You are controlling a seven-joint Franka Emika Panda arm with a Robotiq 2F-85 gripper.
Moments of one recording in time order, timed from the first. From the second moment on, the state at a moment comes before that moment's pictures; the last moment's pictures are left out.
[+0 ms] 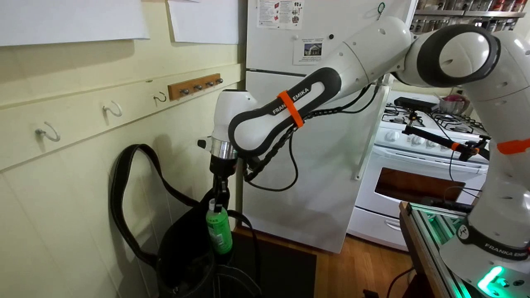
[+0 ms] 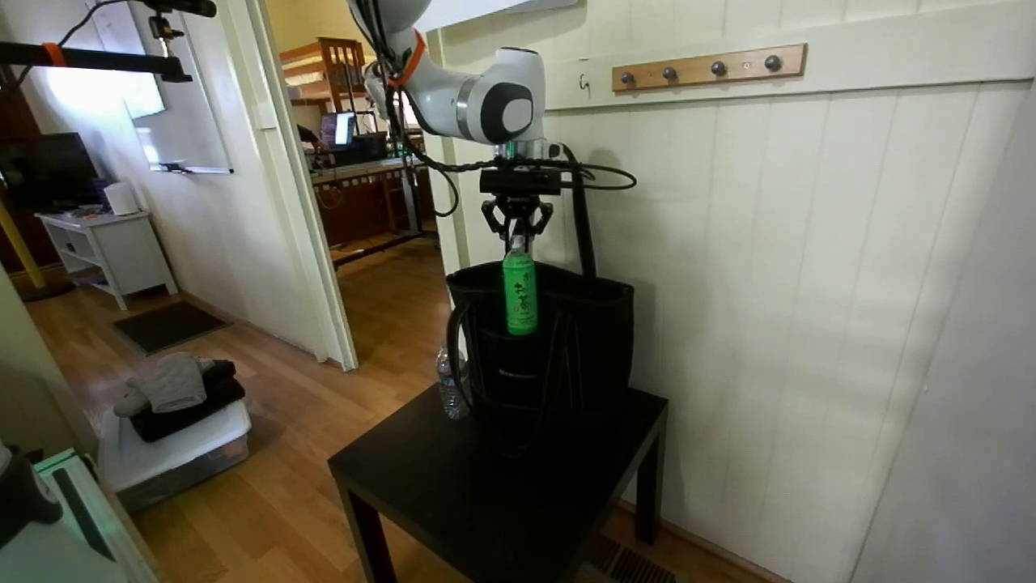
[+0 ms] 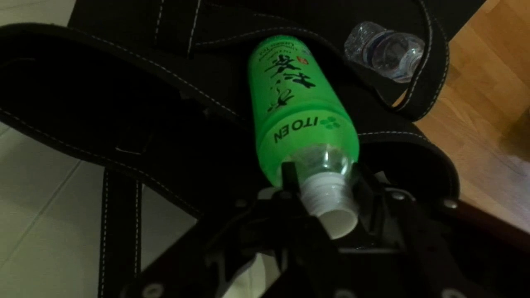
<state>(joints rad) -0.10 0.70 0.21 -1.57 0.04 2.40 -0.58</state>
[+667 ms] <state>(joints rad) -0.21 0.42 0.28 -1.95 0.25 2.64 -0.76</state>
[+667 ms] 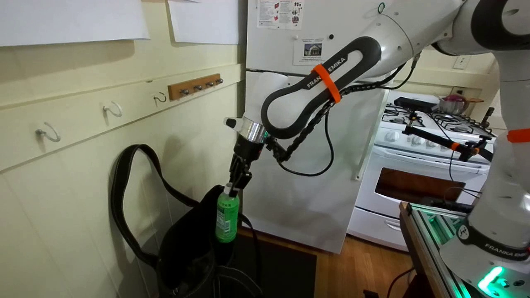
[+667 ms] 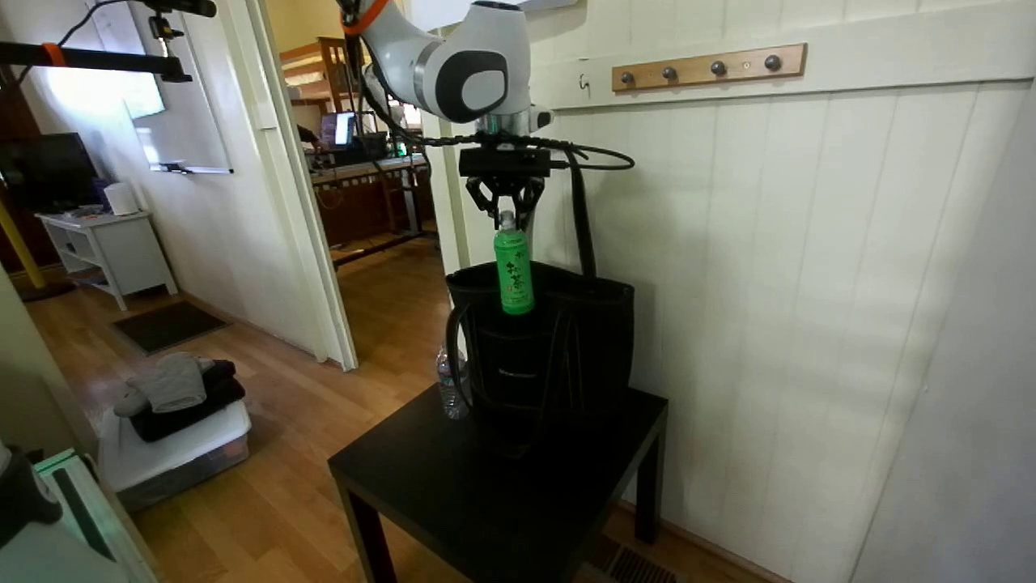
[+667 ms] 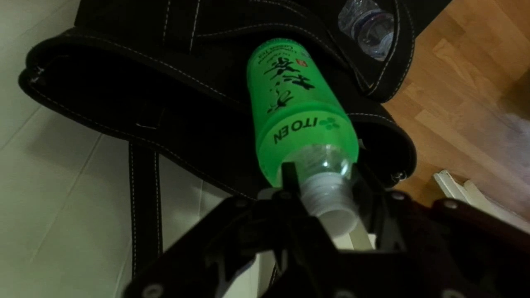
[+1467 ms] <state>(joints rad) -0.24 0.21 0.29 -2.32 0.61 2.83 -0.89</state>
